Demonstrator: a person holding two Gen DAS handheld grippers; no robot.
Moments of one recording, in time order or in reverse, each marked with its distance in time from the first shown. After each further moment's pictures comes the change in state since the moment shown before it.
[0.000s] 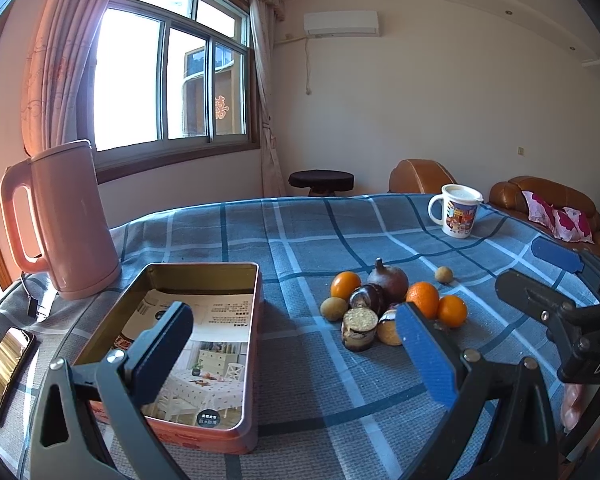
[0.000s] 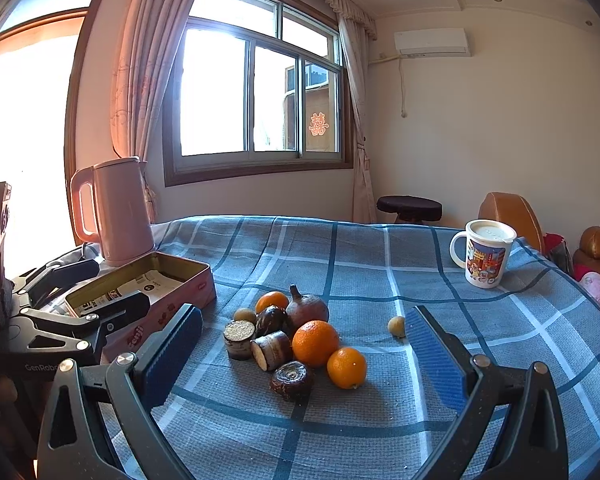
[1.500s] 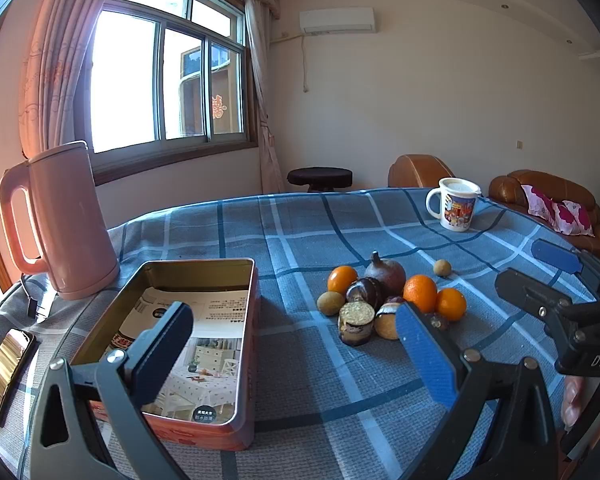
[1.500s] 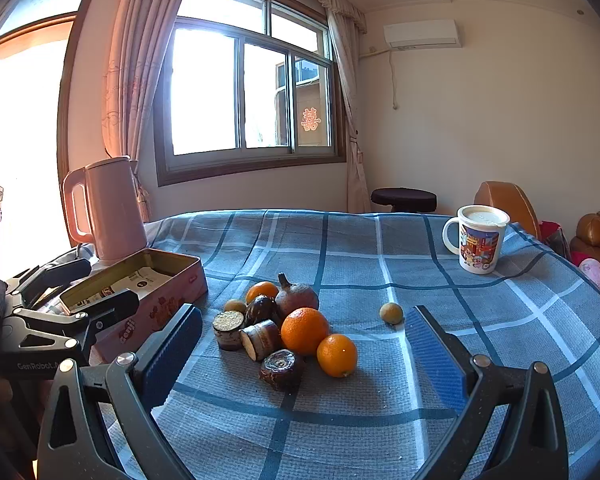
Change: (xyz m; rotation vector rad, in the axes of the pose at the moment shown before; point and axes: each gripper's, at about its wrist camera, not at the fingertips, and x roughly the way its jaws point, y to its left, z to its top) left arm -0.001 -0.004 -0.003 0.014 0.004 0.000; right arm 0.000 -0.008 -0.009 0.039 0.014 -0.017
